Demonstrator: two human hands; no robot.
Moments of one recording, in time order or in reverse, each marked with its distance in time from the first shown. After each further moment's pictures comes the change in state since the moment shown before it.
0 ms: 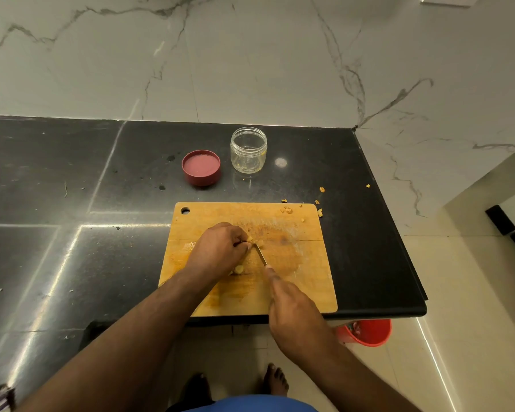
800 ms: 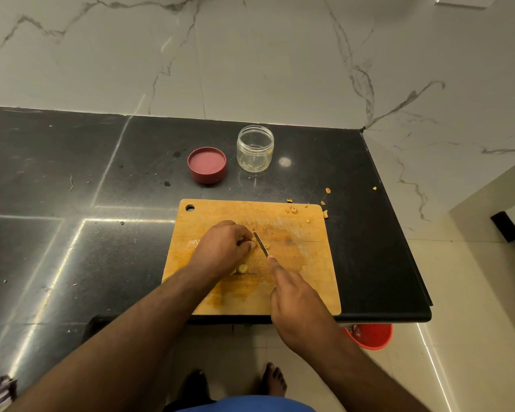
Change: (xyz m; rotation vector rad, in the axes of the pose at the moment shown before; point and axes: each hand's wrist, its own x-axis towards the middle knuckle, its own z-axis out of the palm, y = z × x) left_hand 0.000 0.000 -0.002 -0.030 -0.011 0.010; right_hand 0.010 -0.008 -0.012 -0.052 0.012 -0.052
